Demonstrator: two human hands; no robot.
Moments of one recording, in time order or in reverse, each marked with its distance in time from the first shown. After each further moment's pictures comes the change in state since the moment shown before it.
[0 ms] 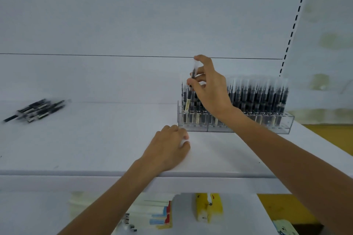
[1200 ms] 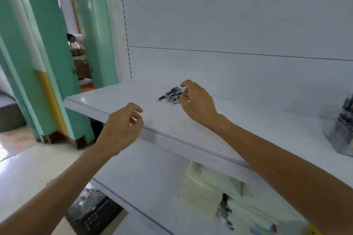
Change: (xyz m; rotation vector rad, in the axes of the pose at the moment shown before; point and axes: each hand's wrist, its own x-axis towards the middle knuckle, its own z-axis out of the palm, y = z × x) left_hand -0.234 -0.240 -0.176 -0.044 0.556 -0.640; right_hand -0.007 -0.195 0.296 0.024 -0.455 -0.120
